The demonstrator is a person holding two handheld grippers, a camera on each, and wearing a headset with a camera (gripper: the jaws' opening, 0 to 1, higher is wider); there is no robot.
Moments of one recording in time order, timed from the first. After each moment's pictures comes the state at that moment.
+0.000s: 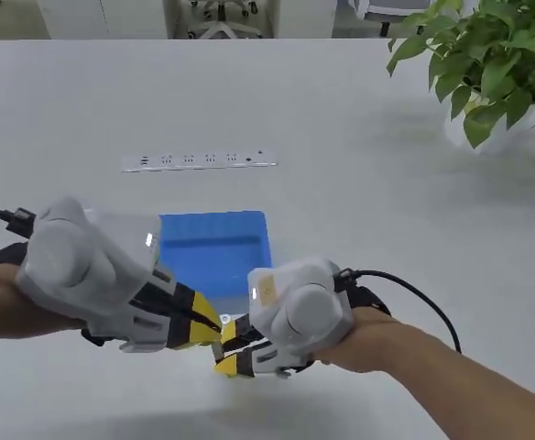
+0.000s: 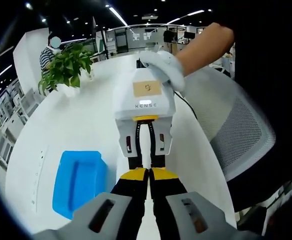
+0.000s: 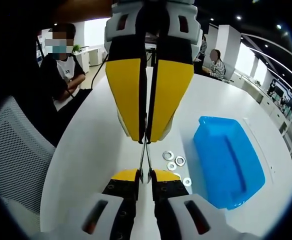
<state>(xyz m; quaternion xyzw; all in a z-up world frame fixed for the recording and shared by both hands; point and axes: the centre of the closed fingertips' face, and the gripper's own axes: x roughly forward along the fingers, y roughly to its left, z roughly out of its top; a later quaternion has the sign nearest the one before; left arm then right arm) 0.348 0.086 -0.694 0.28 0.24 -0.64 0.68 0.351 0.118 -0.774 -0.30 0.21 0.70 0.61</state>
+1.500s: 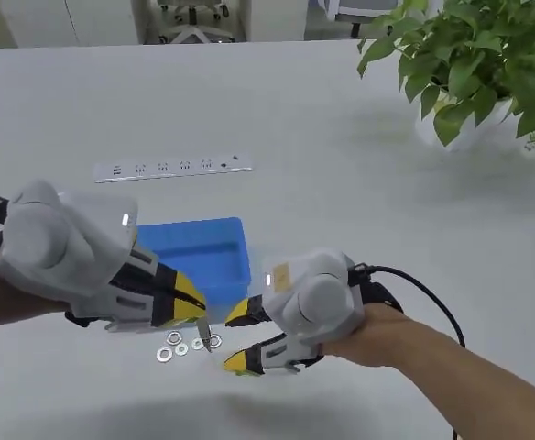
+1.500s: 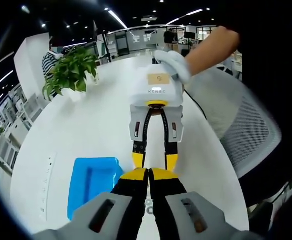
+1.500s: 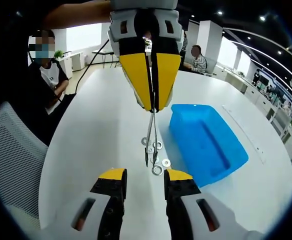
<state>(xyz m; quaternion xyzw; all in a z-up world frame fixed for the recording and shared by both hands) 0.384 0.085 -0.685 0.29 0.22 -0.63 0.68 0.381 0.087 -0.767 -0.28 0.22 0.65 0.67</state>
